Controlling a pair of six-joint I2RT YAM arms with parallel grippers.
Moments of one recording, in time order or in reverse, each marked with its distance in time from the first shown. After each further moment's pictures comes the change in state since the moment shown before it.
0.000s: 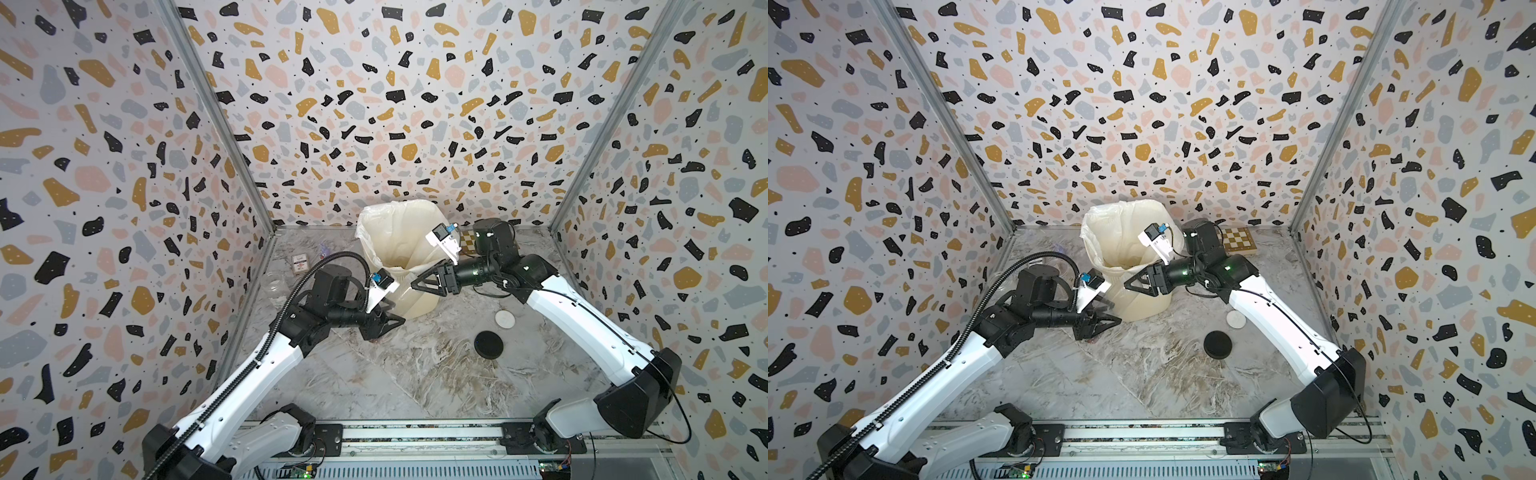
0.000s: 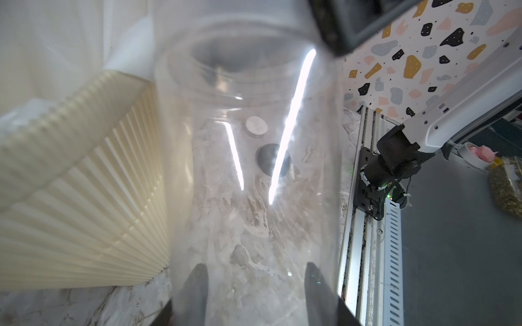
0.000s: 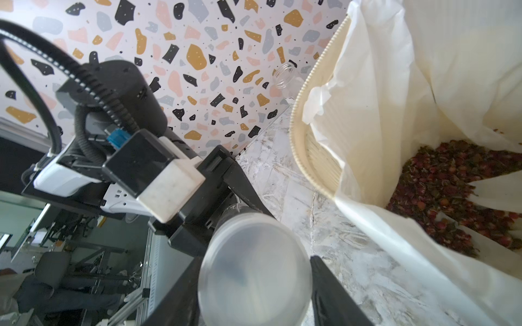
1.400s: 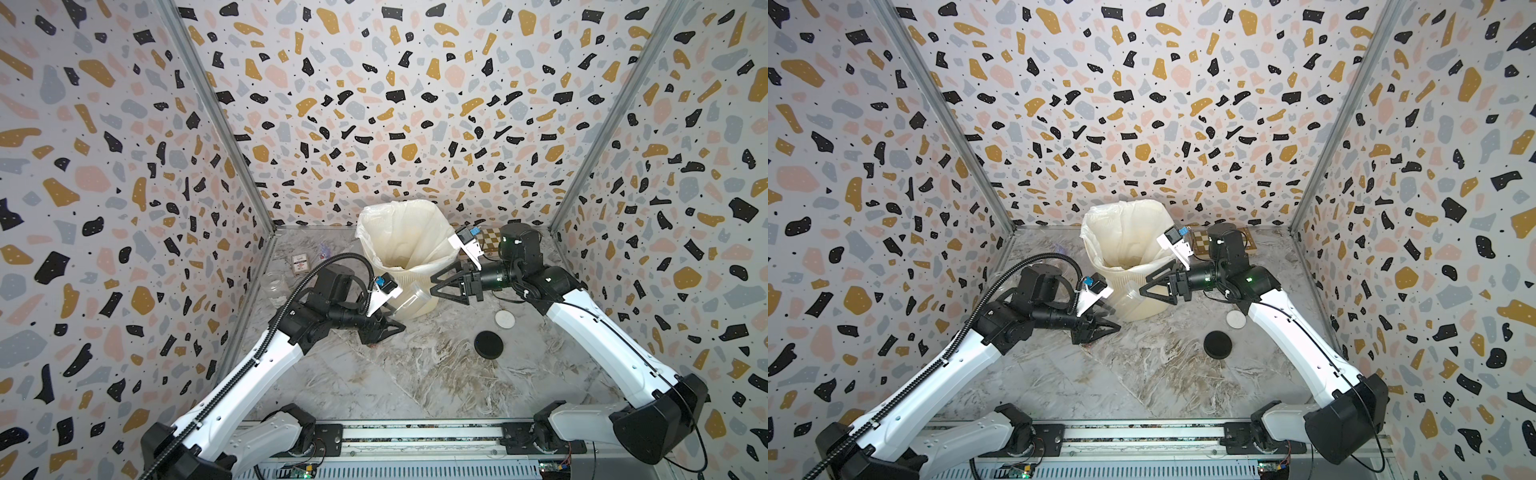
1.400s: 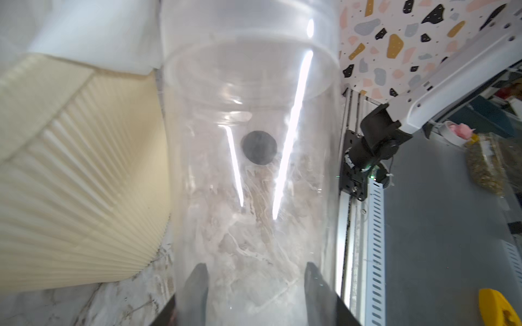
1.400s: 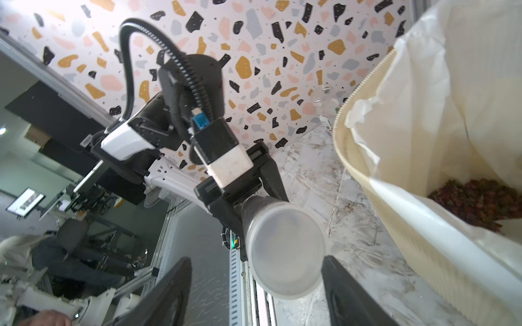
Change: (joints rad) left arm -0.010 0.006 0.046 -0.097 -0.043 0.068; right arm -0.098 -0.113 -0.124 0.118 -0.148 0.045
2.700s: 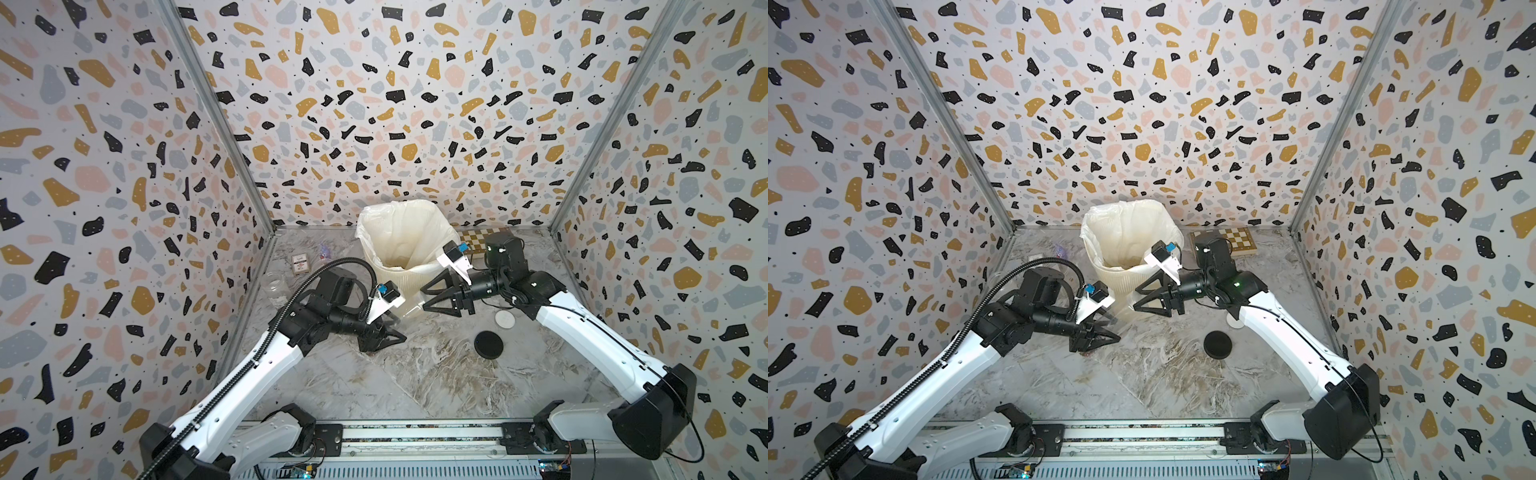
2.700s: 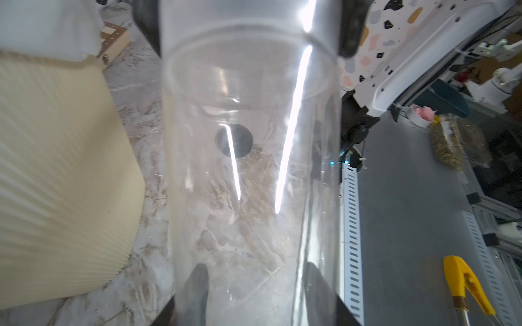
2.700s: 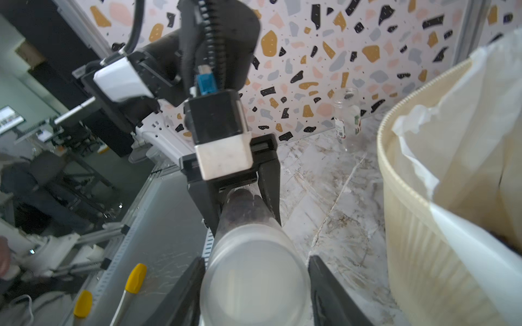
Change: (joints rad) left arm -0.029 0.008 0.022 -0.101 0.169 0.050; right arm 0.065 -0.014 -0.081 0.023 -0.098 -0.449
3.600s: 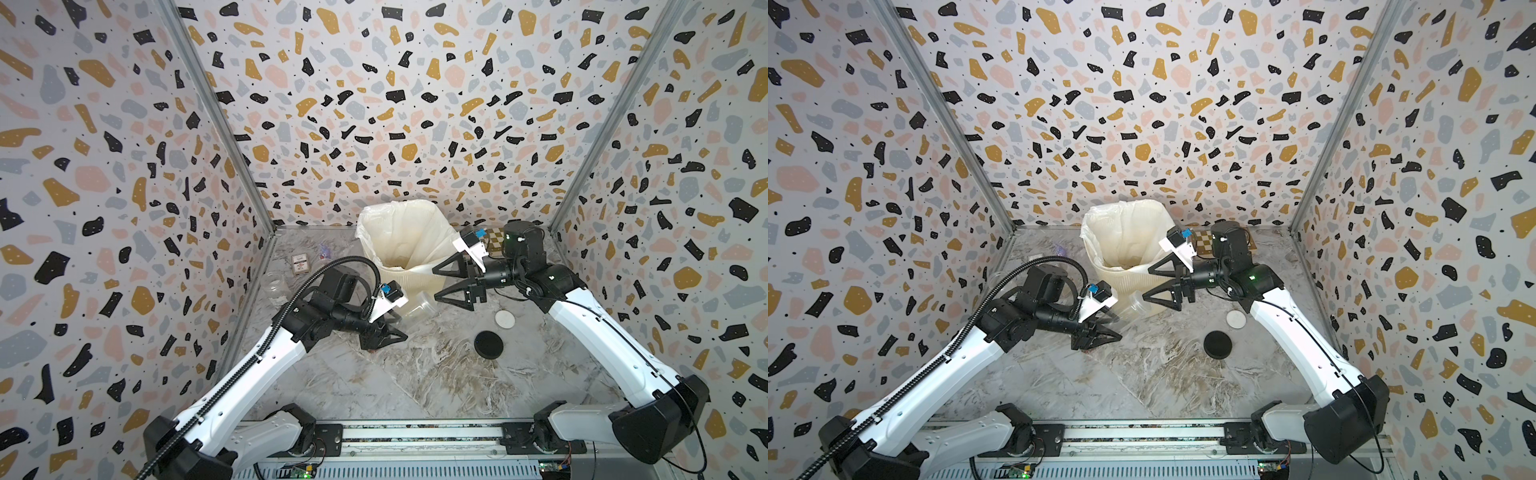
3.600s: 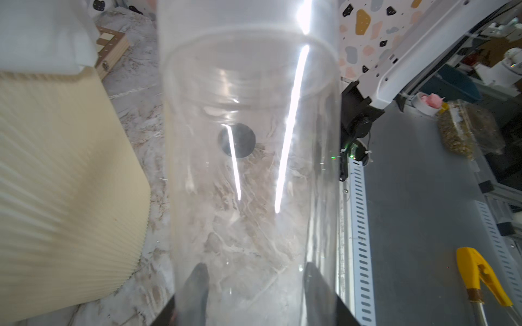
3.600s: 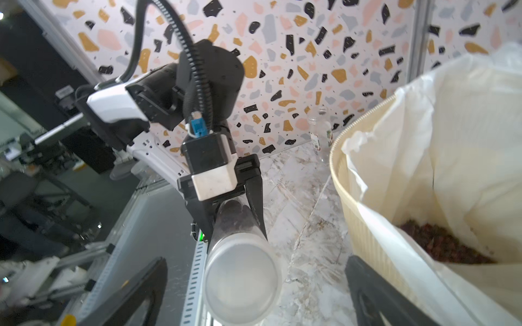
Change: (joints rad) left arm -0.004 0.027 0.010 0.018 -0.101 0.068; right arm -0.098 0.011 0.095 -0.056 0.053 0.218
